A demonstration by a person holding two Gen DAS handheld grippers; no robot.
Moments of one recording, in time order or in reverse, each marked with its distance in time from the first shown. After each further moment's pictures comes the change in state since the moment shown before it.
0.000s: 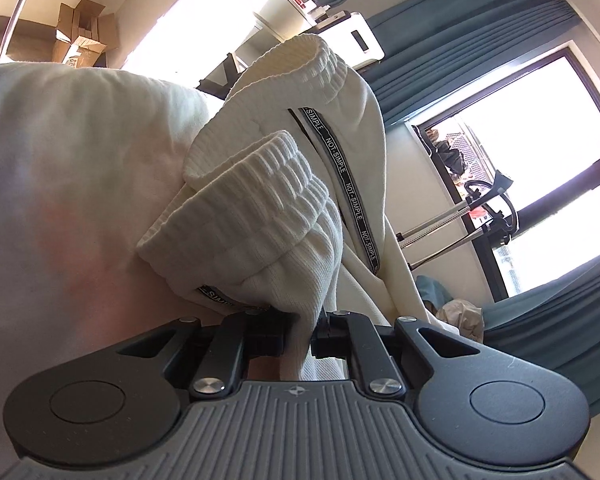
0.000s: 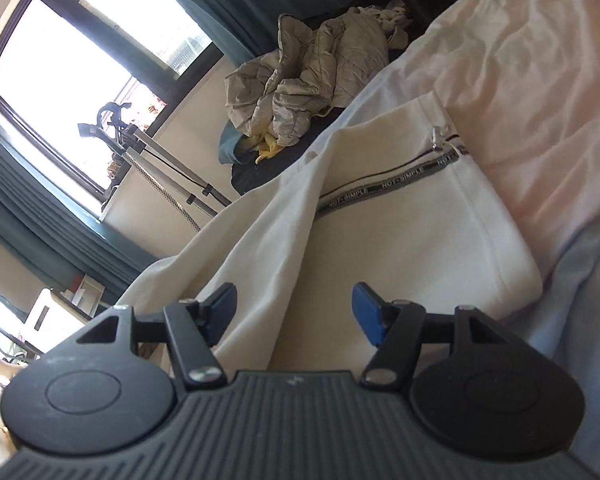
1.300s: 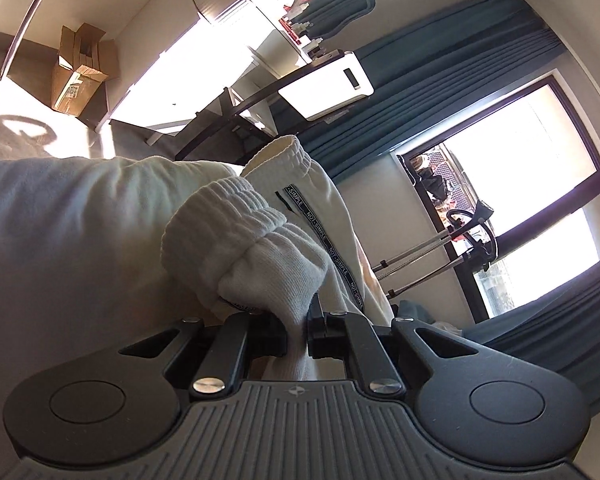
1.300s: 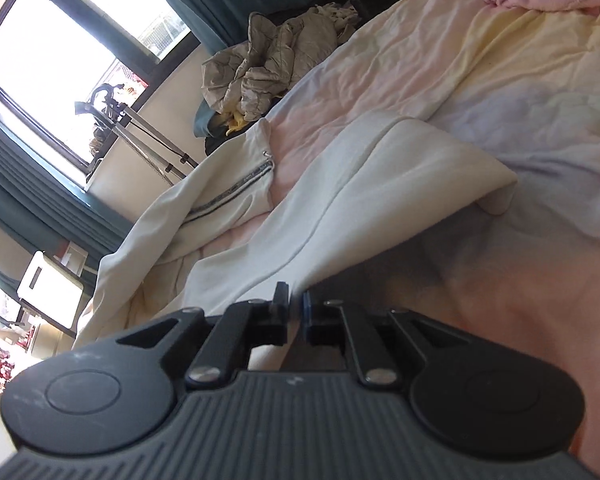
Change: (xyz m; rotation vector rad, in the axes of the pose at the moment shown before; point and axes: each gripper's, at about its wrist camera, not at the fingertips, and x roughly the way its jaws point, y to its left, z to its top) left arm -0.058 0.032 0.055 -0.013 -0.037 -0.042; right arm -0.241 -0.032 -0.089 0.015 0.052 -0.087
